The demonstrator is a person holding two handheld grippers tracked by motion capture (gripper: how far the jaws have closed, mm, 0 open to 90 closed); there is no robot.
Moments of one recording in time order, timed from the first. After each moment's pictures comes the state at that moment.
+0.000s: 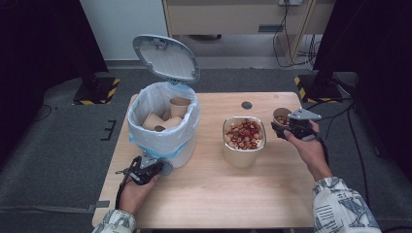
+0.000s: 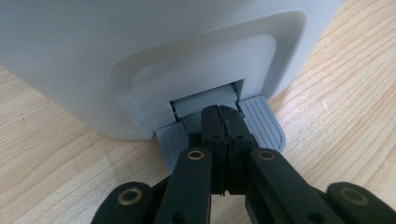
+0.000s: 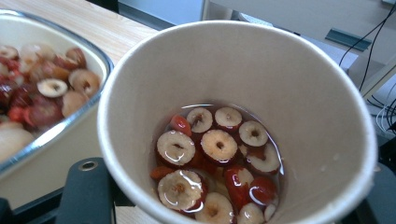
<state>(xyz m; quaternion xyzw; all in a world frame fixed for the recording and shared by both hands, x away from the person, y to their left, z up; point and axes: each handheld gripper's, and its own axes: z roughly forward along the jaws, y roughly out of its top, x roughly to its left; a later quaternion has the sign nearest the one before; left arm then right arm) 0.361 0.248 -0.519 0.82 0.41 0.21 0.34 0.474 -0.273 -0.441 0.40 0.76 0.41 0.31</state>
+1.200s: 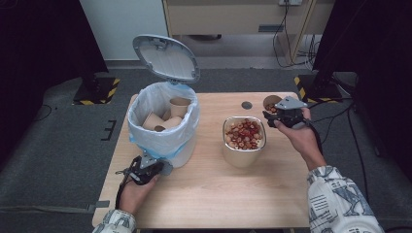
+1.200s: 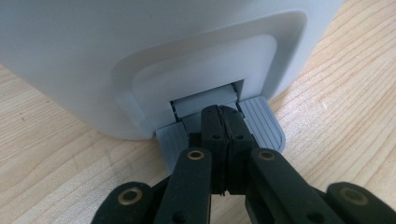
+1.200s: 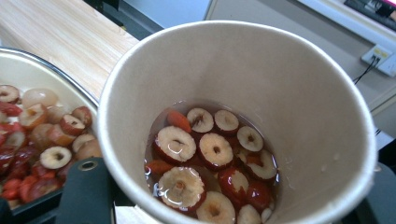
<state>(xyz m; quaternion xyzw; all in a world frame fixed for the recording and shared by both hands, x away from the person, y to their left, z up) 0.361 0.248 -0.520 0.82 0.41 0.21 0.34 0.494 -0.237 -0.407 0.32 0.79 0.38 0.37</state>
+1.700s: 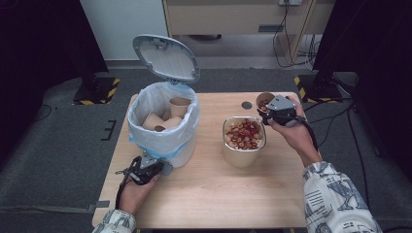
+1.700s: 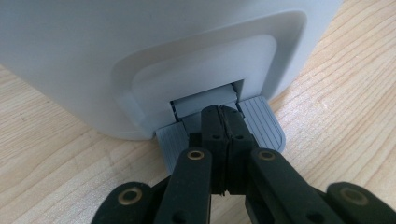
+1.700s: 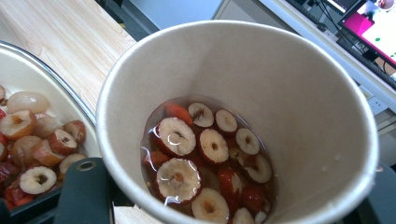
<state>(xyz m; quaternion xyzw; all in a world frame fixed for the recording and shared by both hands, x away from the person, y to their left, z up) 0.361 0.248 -0.520 0.82 0.41 0.21 0.34 0.503 -0.219 -0.407 0.25 0.80 0.36 0.41</state>
